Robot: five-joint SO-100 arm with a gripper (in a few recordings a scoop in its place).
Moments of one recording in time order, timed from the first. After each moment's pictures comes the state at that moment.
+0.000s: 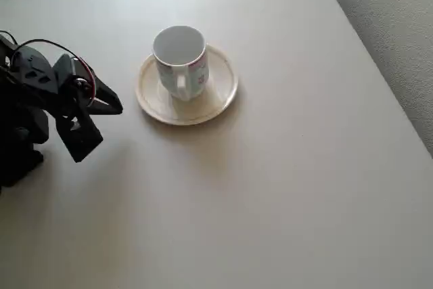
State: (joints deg) arm 3.4 188.0 171.3 68.0 -5.8
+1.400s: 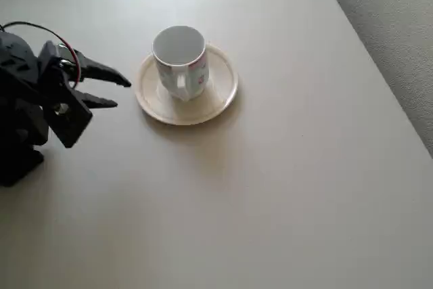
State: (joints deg) arm 4.4 181.9 152.5 79.8 -20.0
